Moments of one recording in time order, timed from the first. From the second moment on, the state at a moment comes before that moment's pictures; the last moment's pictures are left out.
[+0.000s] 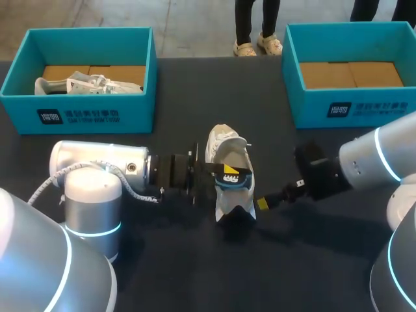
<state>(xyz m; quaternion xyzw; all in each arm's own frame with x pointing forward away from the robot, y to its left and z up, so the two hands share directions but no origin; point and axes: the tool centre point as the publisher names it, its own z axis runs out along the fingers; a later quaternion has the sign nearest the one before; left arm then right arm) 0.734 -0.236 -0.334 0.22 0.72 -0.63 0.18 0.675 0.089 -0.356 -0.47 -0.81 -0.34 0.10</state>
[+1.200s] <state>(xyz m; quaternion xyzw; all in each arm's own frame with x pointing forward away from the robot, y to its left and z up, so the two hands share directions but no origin) 0.730 -0.233 -0.320 0.23 0.72 -0.63 0.20 0.674 0.095 -0.356 -0.46 -0.81 -0.35 0.10</state>
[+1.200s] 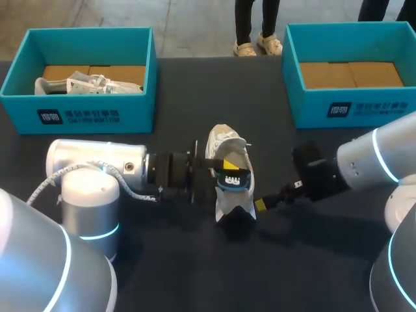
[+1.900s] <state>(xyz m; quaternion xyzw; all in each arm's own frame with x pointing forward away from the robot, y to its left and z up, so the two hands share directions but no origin) 0.740 -0.225 -0.339 0.23 0.74 -0.60 0.20 0.672 0.098 -0.359 -0.46 -0.81 -0.35 0.10</state>
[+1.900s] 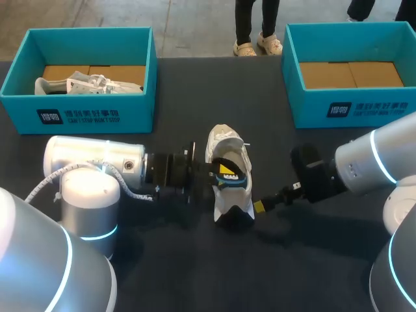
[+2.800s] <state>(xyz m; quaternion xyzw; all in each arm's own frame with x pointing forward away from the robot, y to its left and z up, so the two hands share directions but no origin) 0.734 -0.236 -0.330 0.25 0.73 -0.60 0.20 0.670 0.094 -0.361 -0.46 -0.81 -0.35 0.10</state>
